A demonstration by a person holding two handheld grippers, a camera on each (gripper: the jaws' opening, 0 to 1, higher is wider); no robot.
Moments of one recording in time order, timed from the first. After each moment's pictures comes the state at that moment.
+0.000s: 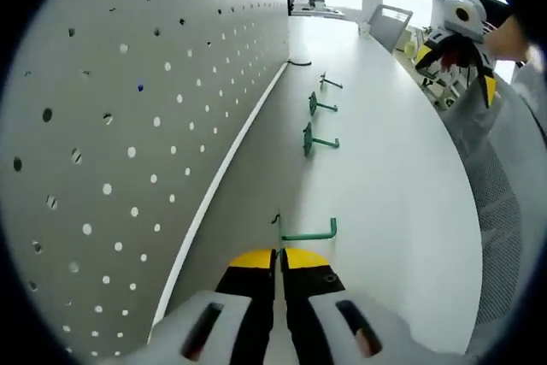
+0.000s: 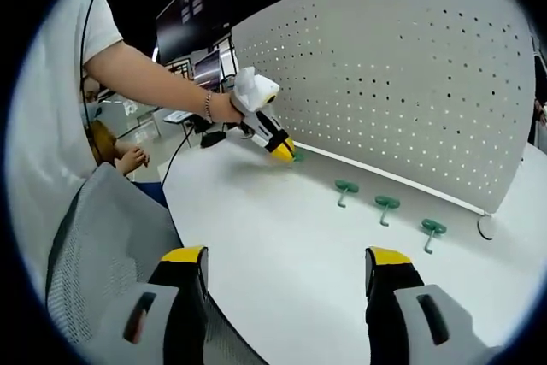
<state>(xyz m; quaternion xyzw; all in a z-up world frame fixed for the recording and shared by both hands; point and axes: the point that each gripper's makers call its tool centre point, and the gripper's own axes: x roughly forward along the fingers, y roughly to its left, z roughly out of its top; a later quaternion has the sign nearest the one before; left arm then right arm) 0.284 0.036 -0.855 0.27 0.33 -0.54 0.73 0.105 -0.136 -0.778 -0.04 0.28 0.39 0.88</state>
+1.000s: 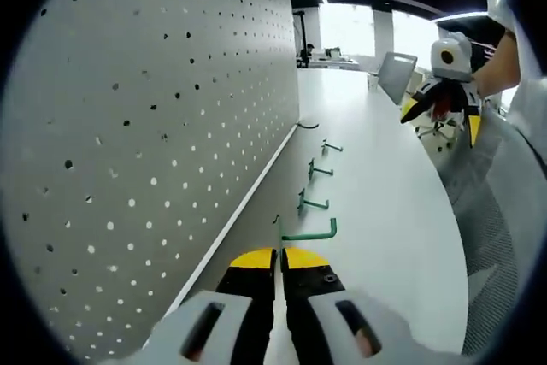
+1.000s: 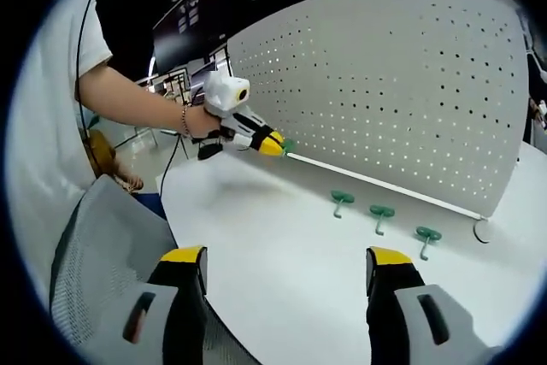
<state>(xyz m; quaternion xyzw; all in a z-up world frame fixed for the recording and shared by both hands) 0.271 0.026 -0.794 0.19 0.23 -0.52 0.80 0.109 -0.137 -0.767 -0.02 0.26 0.38 0.89</state>
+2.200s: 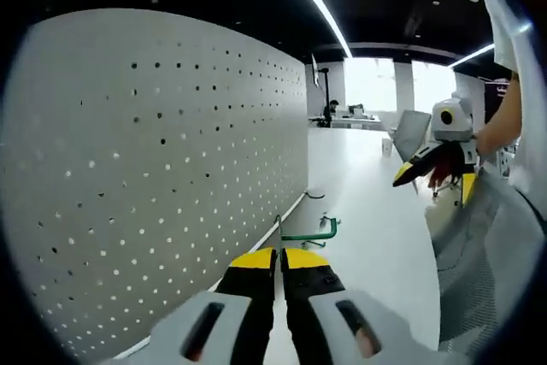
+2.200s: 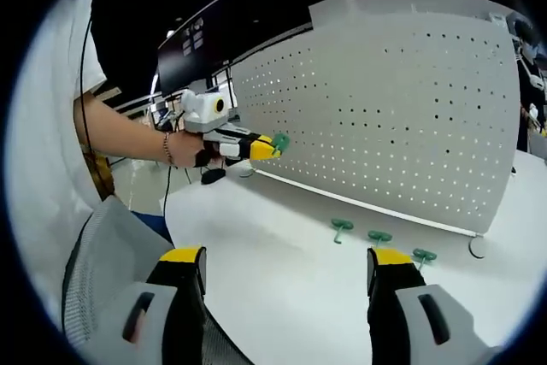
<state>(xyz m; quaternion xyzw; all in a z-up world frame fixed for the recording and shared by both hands) 0.242 0.005 -0.714 0.09 0.12 -0.49 0.86 0.109 -0.135 -0.733 0.00 0.20 0.38 0.90</state>
